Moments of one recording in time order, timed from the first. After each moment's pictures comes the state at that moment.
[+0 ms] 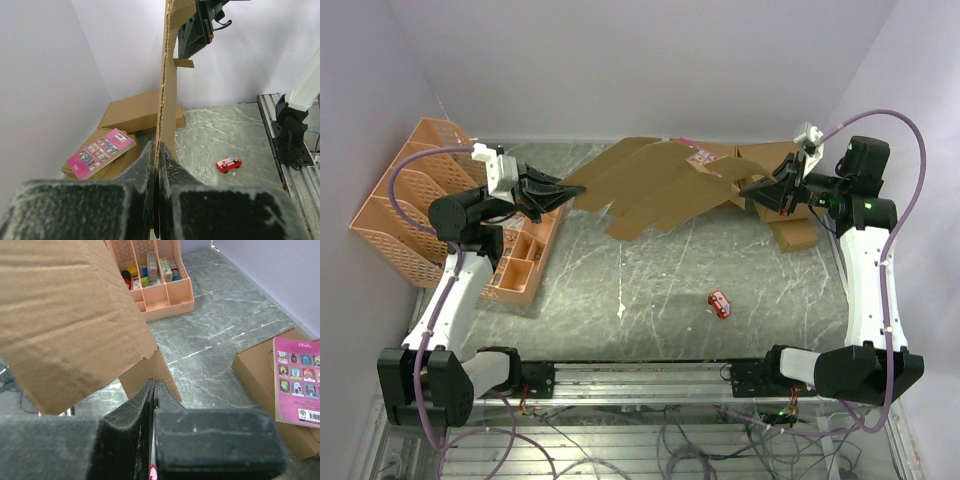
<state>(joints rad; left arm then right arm) -0.05 1.13 0.88 1.06 1.26 -0.54 -0.16 1.23 1.38 -0.66 -1.35 -0.39</state>
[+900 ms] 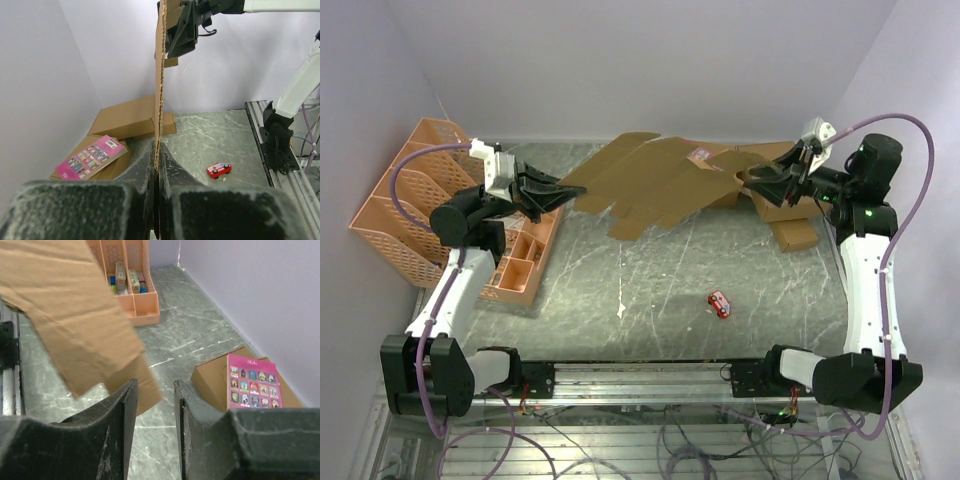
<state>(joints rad) -0.05 1.17 0.88 1.25 1.27 -0.72 -0.16 1.18 1.33 -0.42 -1.29 -0.36</state>
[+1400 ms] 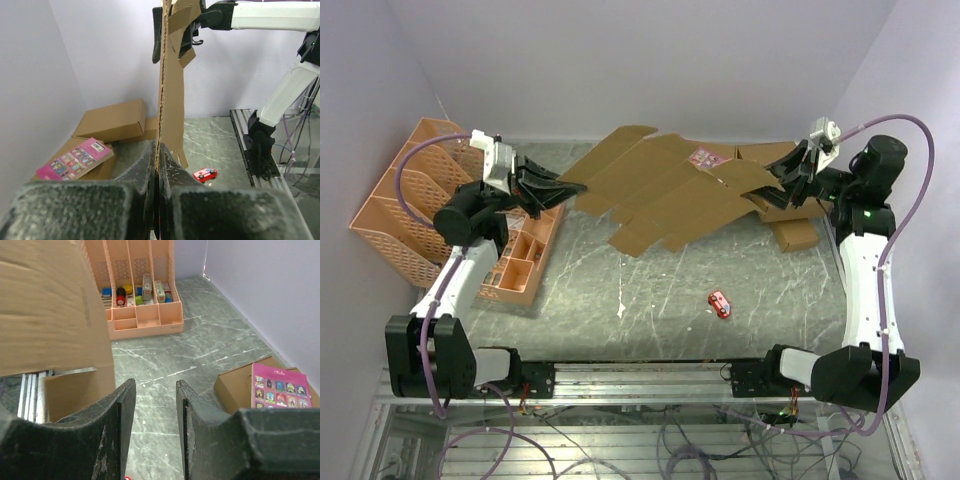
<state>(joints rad) -0.05 1.25 0.91 1.44 1.28 -0.93 -0.21 1.21 1.29 -0.20 -1.45 -0.14</state>
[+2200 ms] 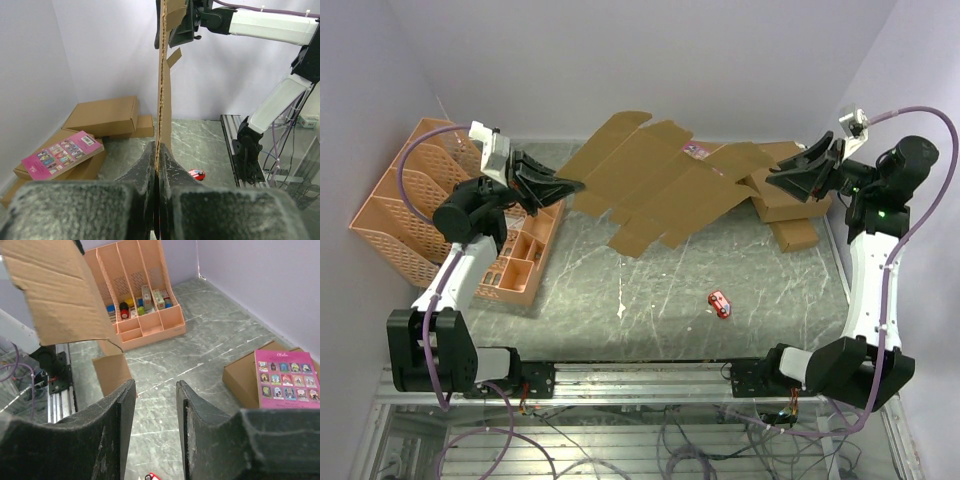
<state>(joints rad) -0.03 1.30 0.93 1.47 1.28 -1.06 -0.34 1.21 1.29 0.01 -1.52 0.24</state>
